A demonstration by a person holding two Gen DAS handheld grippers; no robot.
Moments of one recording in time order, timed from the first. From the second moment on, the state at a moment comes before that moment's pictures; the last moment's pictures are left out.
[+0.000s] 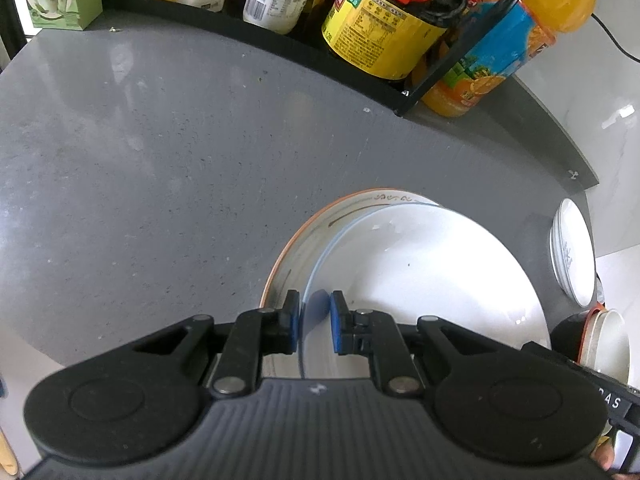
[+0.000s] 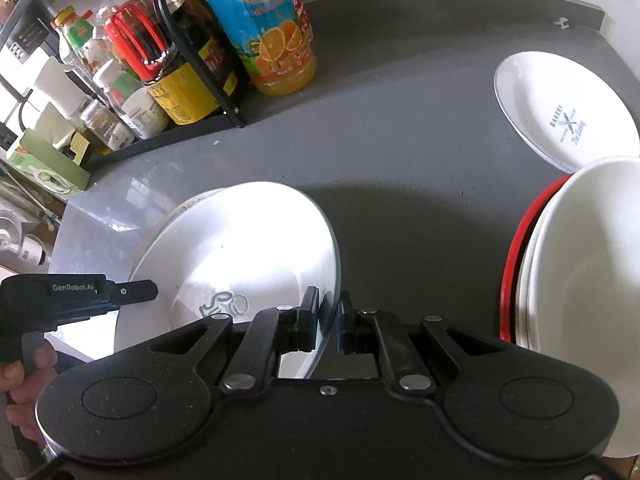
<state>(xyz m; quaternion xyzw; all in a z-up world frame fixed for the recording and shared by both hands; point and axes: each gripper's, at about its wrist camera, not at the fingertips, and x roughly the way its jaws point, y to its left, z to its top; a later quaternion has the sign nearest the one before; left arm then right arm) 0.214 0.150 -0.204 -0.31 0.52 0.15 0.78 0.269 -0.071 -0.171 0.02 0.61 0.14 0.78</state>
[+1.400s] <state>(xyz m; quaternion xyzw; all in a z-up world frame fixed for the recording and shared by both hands) 0.182 0.166 -0.161 -0.29 0.52 0.17 0.79 0.250 -0.054 -0.174 0.00 0.58 0.10 0.81</state>
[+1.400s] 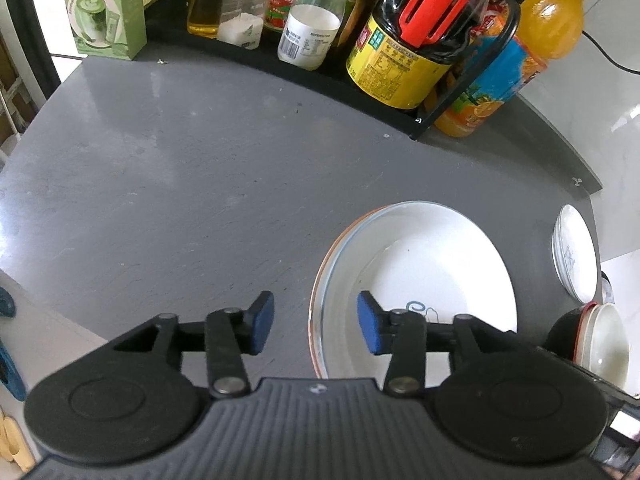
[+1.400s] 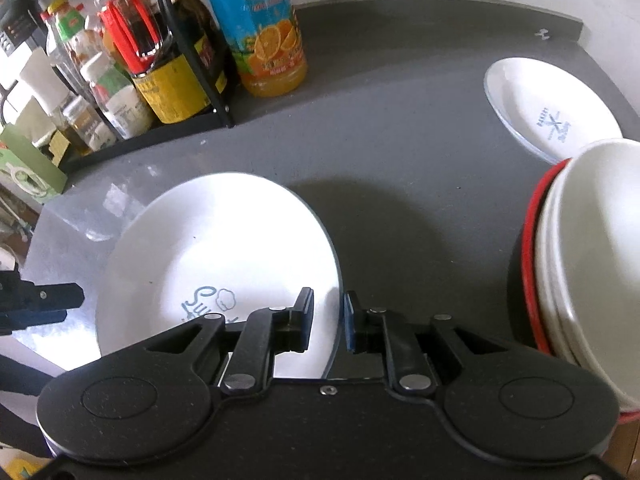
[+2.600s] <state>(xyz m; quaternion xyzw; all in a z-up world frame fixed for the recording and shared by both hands) 0.300 0.019 -0.110 -0.21 0.49 0.07 0.84 0.306 -0.227 -0.064 0.08 0.49 0.05 0.87</state>
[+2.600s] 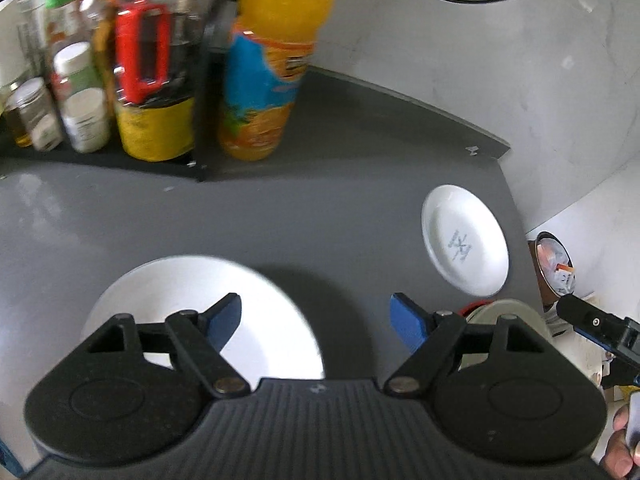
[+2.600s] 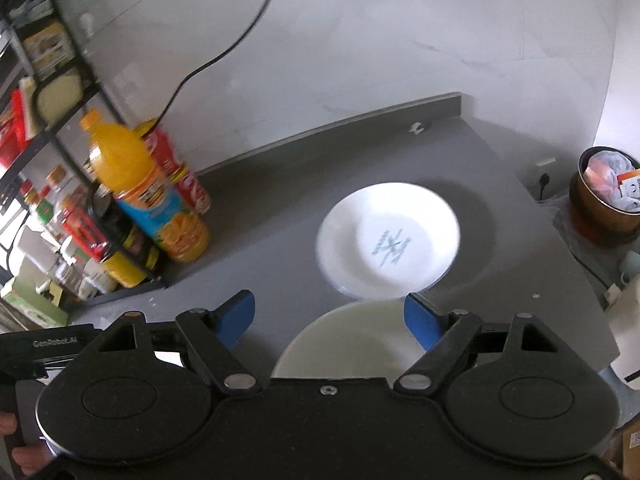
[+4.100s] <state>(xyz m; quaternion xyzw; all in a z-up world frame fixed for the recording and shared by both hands) 0.505 -0.085 -0.243 -0.25 0.57 0.04 0.78 0.456 -0.356 -0.225 0.13 0.60 0.09 0.78</state>
